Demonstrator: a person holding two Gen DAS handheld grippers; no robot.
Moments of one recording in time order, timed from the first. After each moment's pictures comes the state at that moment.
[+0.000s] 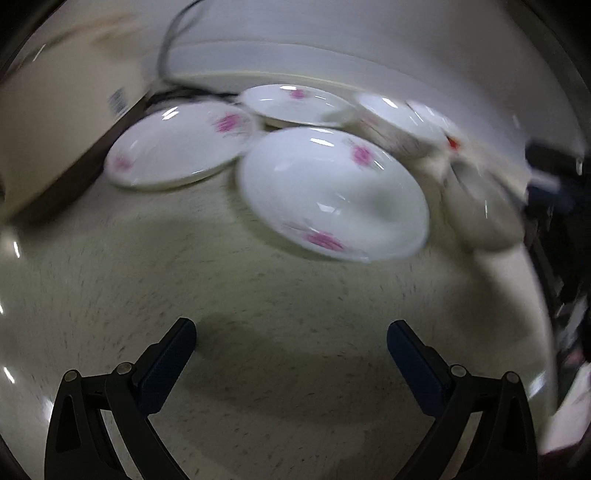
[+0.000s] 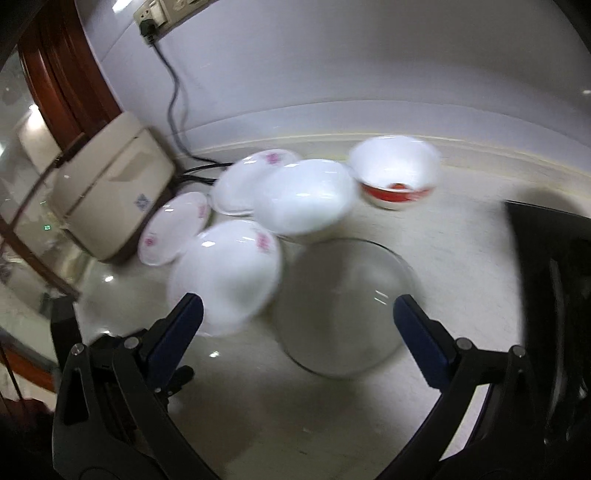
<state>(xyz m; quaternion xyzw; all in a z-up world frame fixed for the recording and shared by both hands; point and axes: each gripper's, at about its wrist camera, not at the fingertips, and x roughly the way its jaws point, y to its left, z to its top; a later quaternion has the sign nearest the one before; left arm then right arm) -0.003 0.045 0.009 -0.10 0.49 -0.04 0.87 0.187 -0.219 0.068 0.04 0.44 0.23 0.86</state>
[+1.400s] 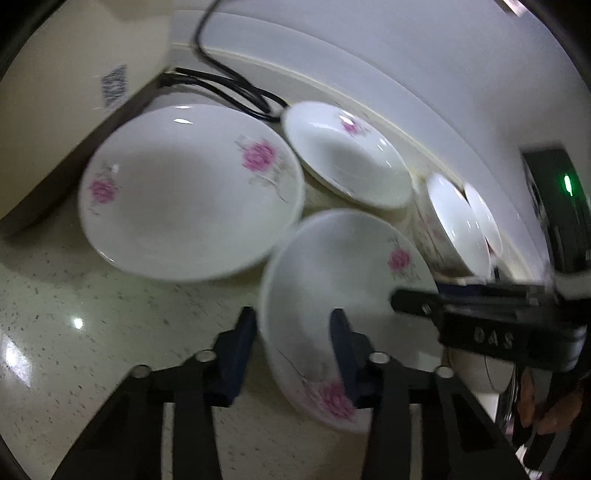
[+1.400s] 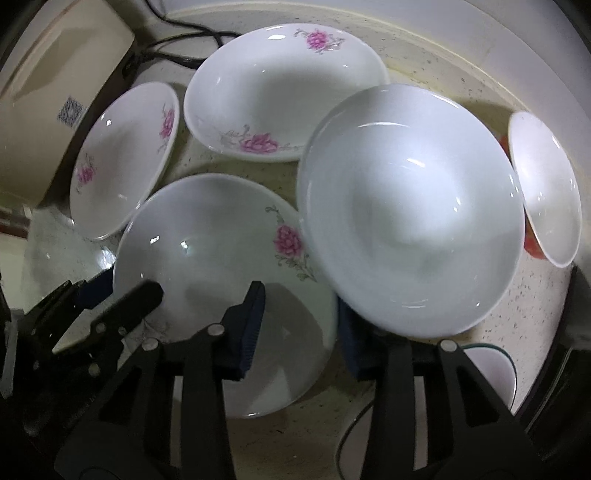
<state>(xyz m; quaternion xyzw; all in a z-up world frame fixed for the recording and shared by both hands) 0.085 0.066 0.013 -0.20 0.51 -0.02 0.83 0.293 -0.105 -0.010 -0.14 0.64 0.20 0.73</state>
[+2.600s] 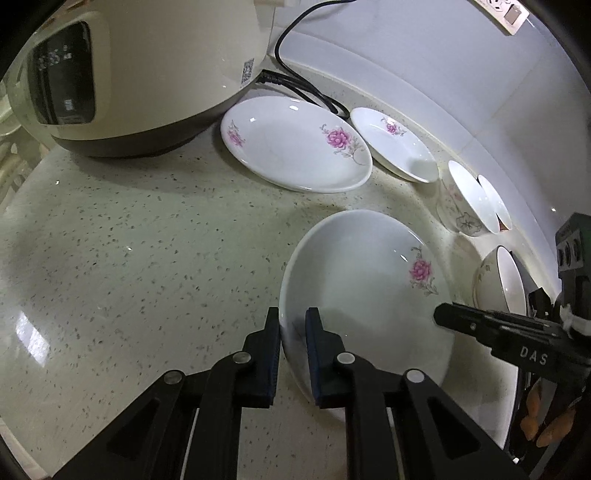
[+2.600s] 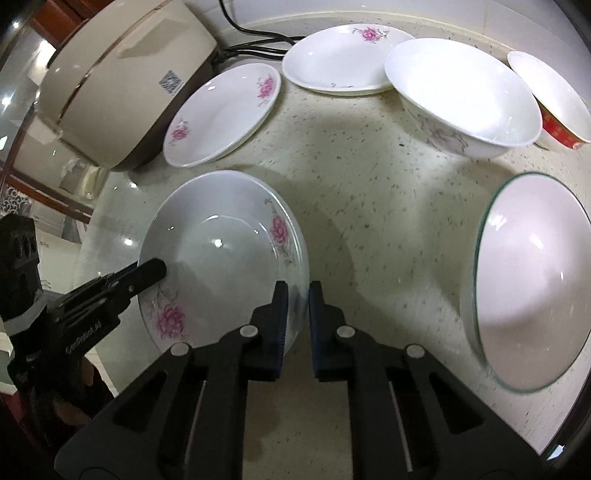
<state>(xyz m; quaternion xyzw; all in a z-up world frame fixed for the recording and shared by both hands) -0.030 0.111 0.031 -0.21 0.50 0.04 0.84 0.179 -0.159 -0.004 -0.03 0.59 0.29 0.75</state>
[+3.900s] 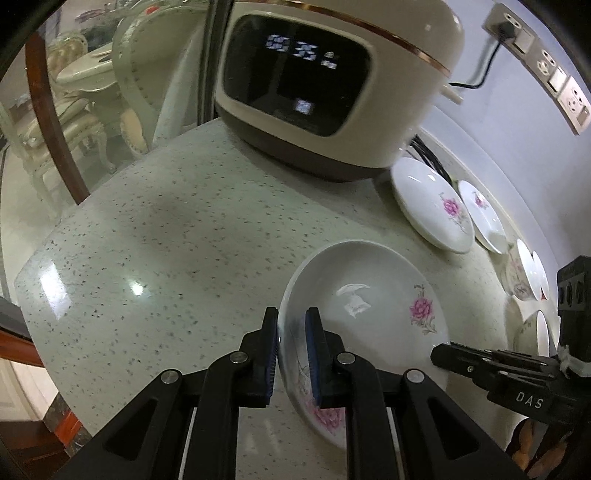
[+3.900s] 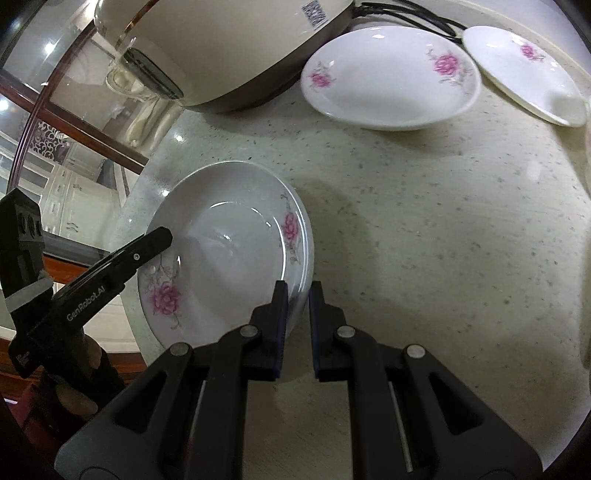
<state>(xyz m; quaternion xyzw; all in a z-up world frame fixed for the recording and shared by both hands) -0.089 0.214 0.035 -0.26 0.46 0.18 0.83 0.131 -0.005 -0.021 -0.08 0.60 0.40 0.69</state>
